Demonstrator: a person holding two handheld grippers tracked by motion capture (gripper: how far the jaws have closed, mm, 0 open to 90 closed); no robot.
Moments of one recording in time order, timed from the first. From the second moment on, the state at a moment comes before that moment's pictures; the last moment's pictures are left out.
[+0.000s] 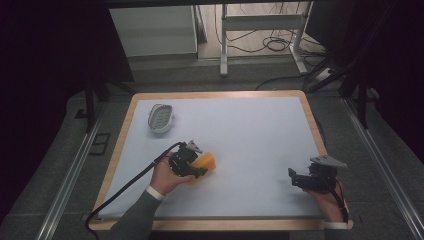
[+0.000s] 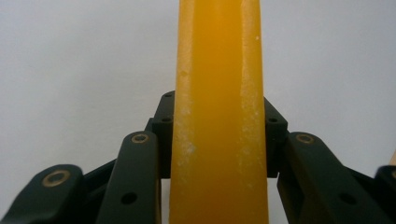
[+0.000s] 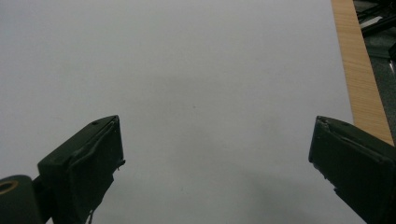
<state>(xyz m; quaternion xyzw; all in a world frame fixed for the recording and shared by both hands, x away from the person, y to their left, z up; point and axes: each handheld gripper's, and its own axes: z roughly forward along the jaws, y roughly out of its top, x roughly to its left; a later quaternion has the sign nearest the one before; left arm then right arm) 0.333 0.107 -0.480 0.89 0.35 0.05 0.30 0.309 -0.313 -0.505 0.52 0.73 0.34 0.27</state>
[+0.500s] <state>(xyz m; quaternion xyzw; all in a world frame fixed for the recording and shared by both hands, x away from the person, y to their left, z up) 0.342 0.137 -0.457 0.86 0.38 0.06 0.33 0.310 -0.315 -0.506 0.53 0.73 0.34 0.27</state>
